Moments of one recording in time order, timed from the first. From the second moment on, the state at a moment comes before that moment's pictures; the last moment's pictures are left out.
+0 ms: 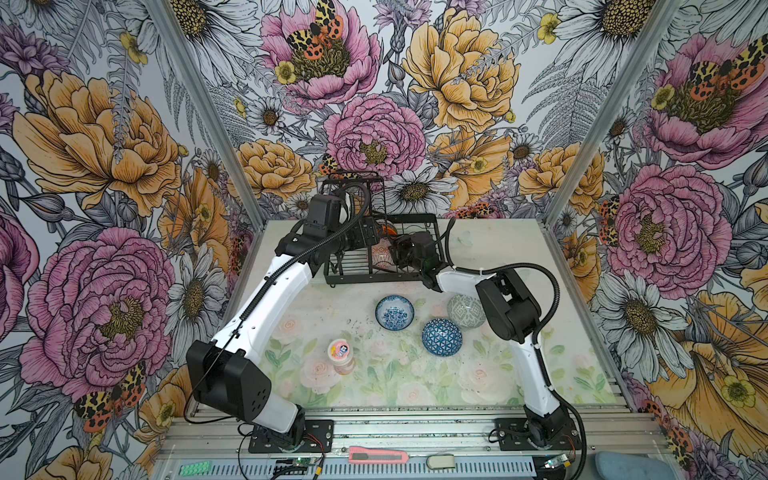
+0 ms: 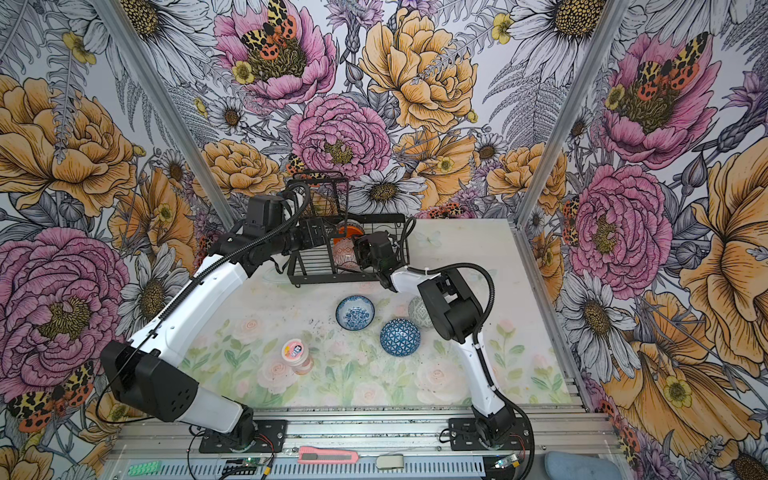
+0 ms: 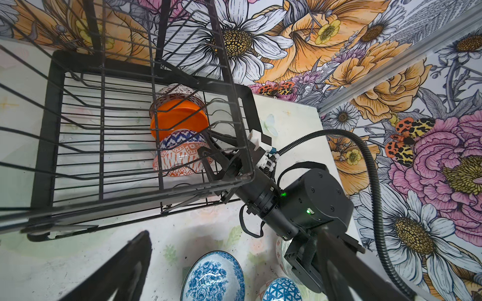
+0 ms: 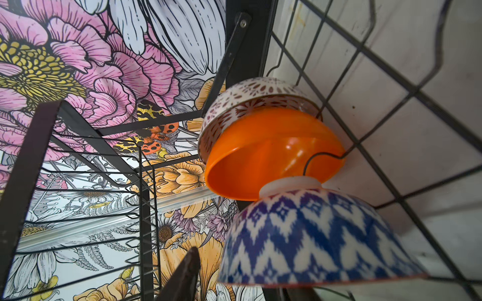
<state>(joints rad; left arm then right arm) -0.35 1.51 1.54 -0.61 0.18 -0.50 0.54 2.29 1.57 0.44 -0.12 1.66</state>
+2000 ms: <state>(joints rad) -0.74 1.44 1.14 -0.67 -0.11 -0.73 0.05 1.64 1.43 -0.33 -0.36 0.60</state>
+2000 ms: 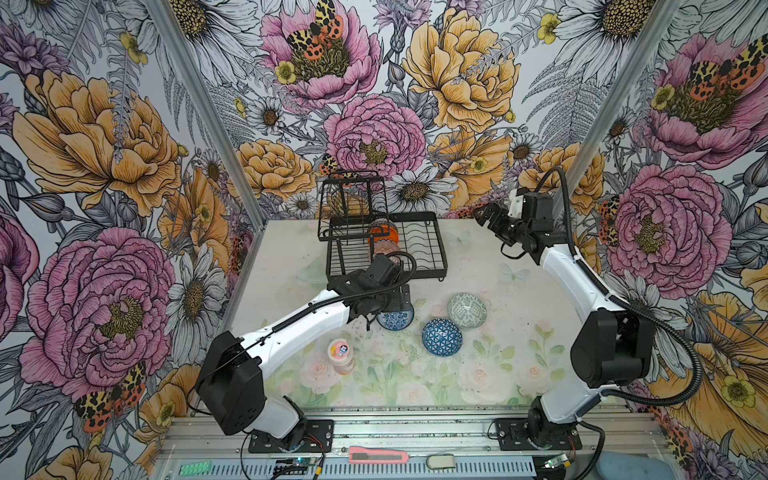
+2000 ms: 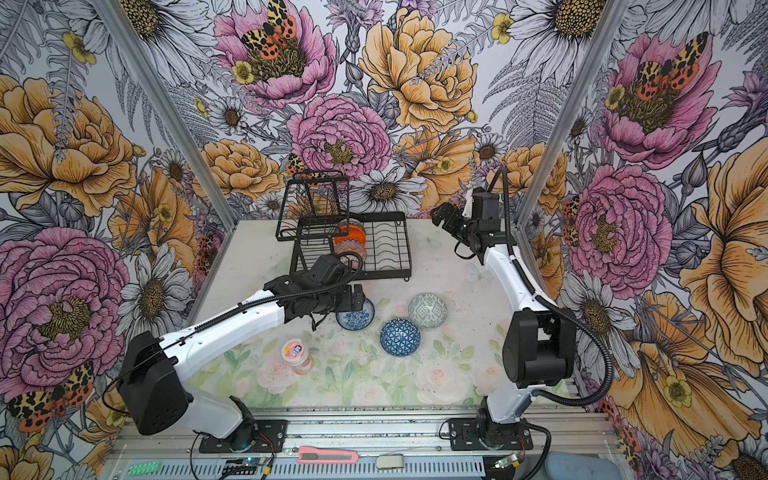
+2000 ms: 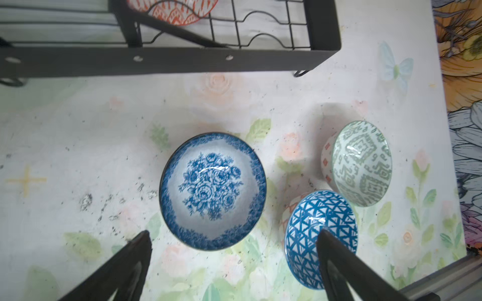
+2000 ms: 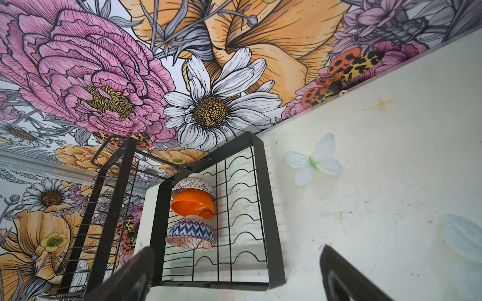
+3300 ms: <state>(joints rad) -0.61 1.70 1.10 -0.66 0.07 -0.79 0.22 1.62 1.31 -0.37 -0.36 0.59</state>
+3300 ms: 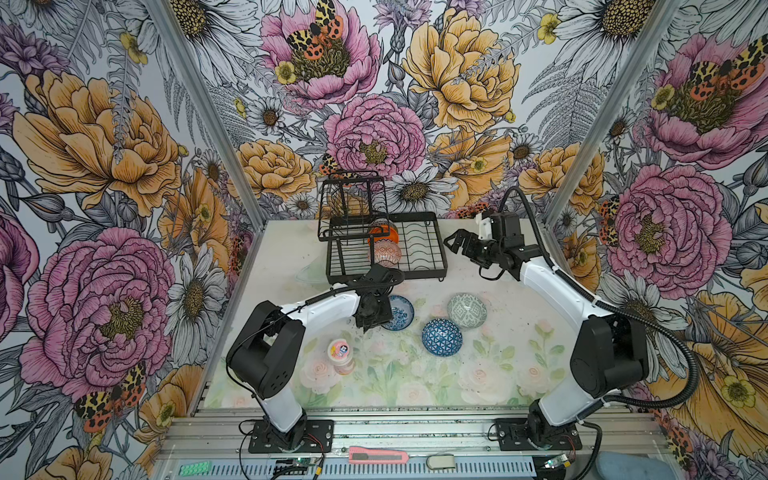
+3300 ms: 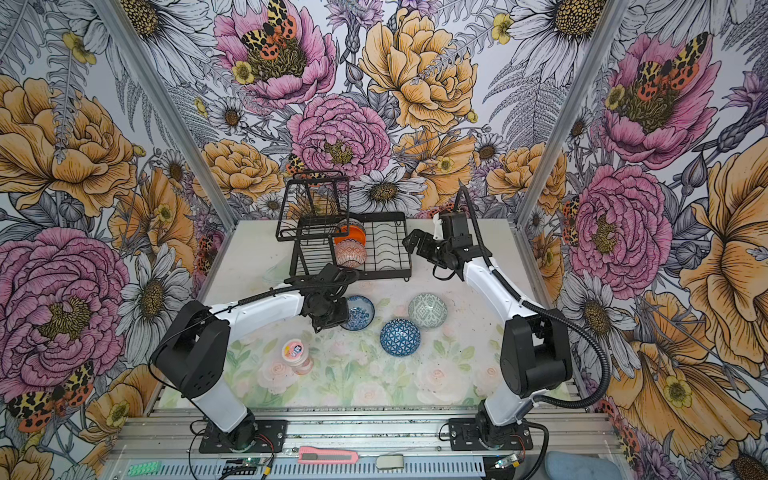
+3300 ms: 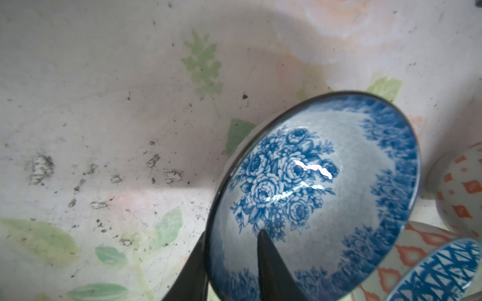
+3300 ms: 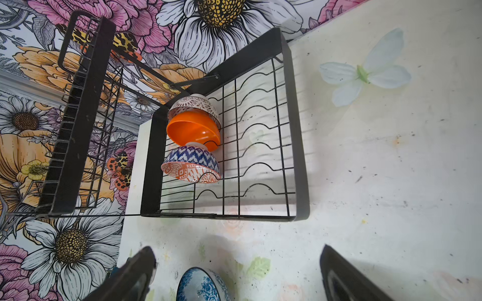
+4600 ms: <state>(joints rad) -0.77 1.66 1.43 -0.39 -0.44 -0.65 0.10 1.62 1.51 -0.39 -0.37 0.98</state>
